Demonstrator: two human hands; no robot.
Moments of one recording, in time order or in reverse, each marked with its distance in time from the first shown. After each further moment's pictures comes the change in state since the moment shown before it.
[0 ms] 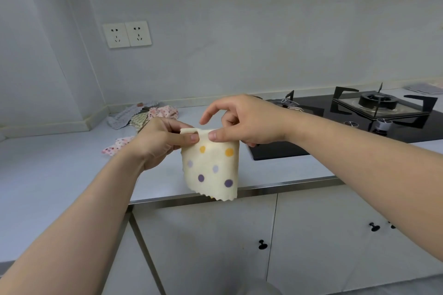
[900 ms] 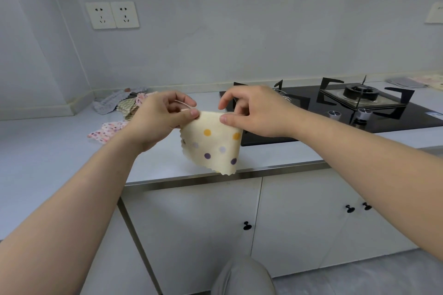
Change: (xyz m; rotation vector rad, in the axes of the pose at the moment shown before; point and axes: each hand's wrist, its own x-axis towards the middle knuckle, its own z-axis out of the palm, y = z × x) left_hand -0.005 0.010 0.025 0.218 0.102 0.164; right_hand -0.028 0.029 0.002 -0.266 0.253 0.063
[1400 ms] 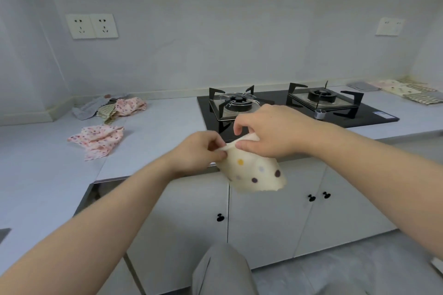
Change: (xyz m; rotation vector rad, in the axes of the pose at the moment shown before) left_hand -0.050 0.028 0.119 0.310 -0.348 -0.023; right_hand -0.102 -0.002 -0.056 -0.624 -0.138 0.009
